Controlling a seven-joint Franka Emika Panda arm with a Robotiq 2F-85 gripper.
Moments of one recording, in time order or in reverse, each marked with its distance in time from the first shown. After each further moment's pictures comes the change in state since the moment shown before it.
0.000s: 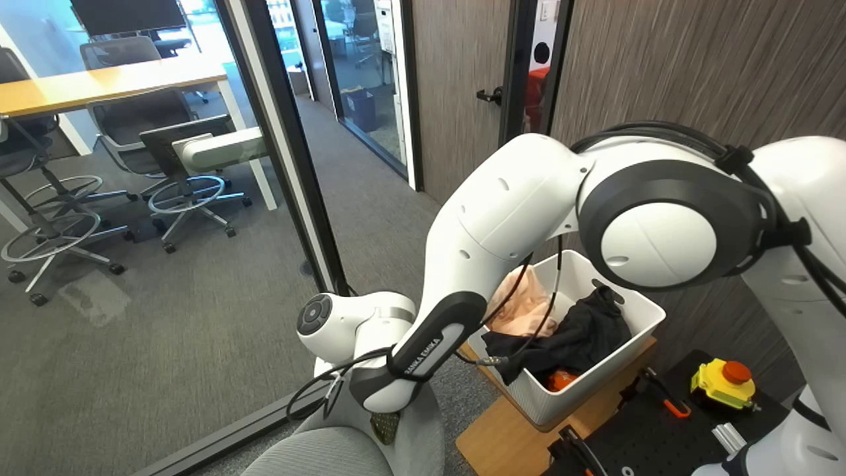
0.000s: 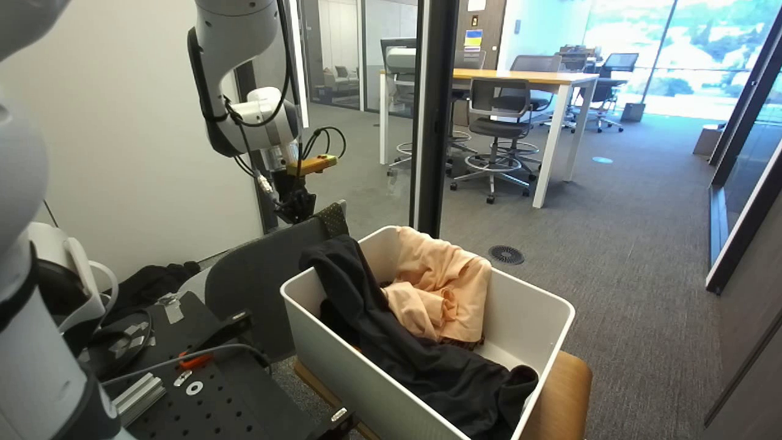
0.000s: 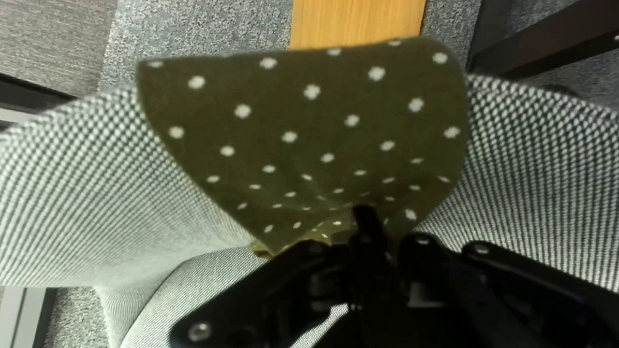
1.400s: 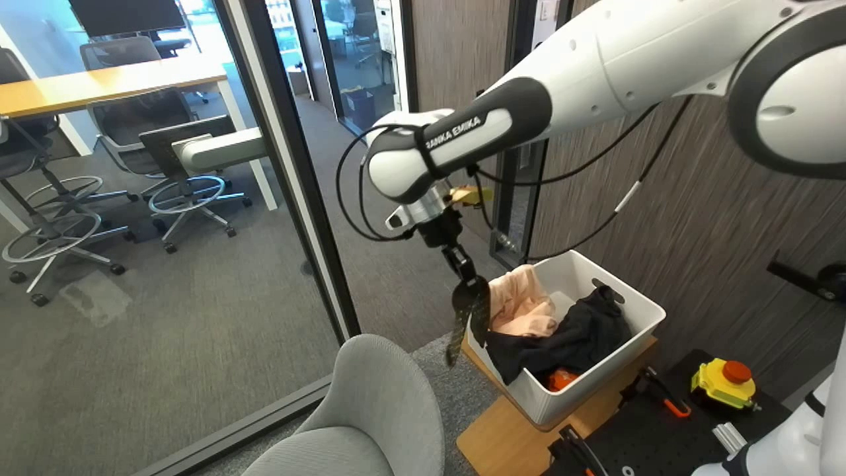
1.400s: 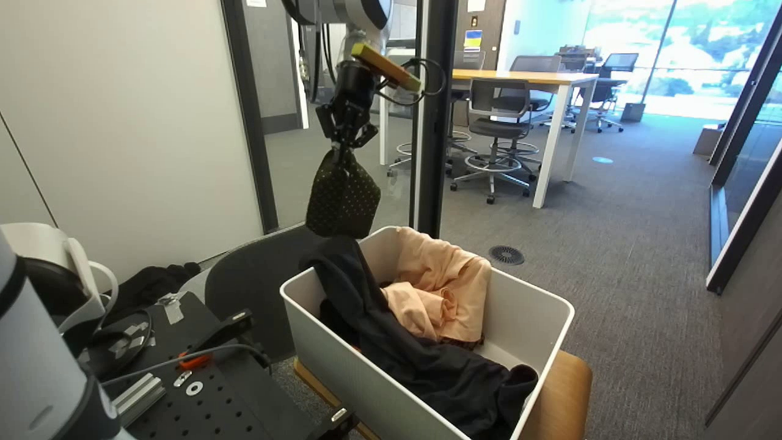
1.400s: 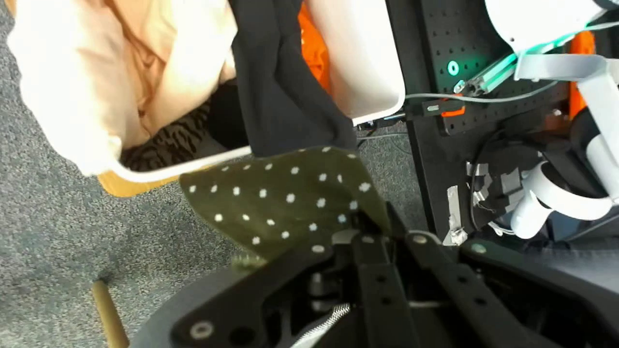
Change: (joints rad) arm -0.335 -0.399 -0.009 0.017 0.471 -0.720 -0.212
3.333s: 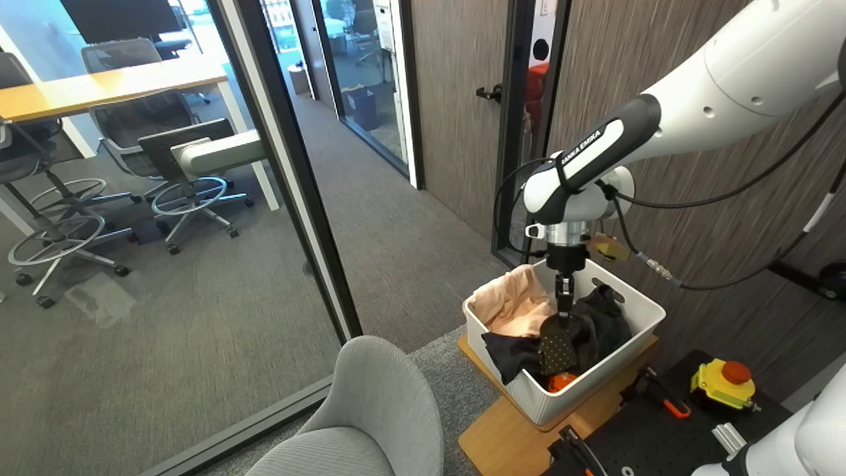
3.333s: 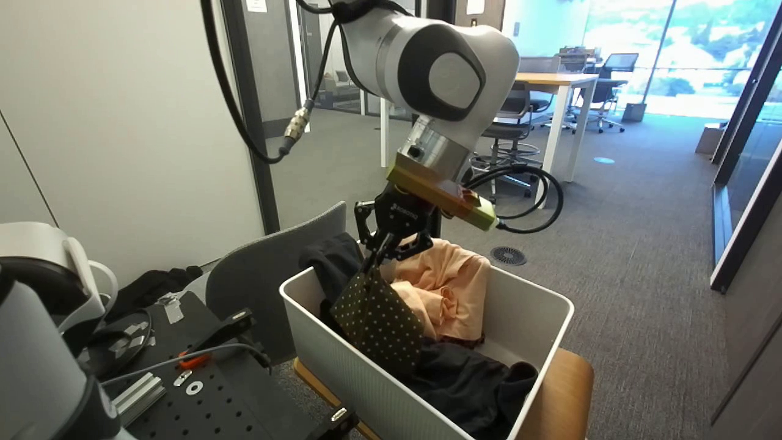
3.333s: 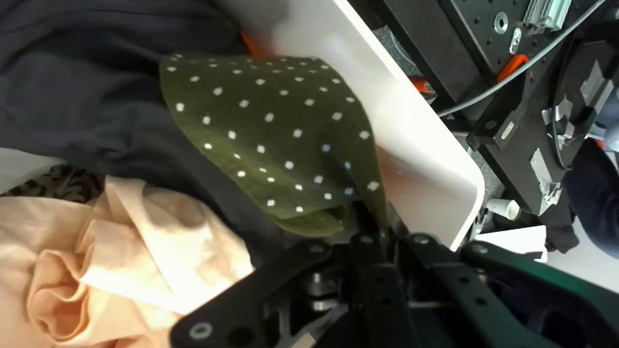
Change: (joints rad) arm -0.196 -0.223 -0.309 -0.669 0.337 0.546 -0.101
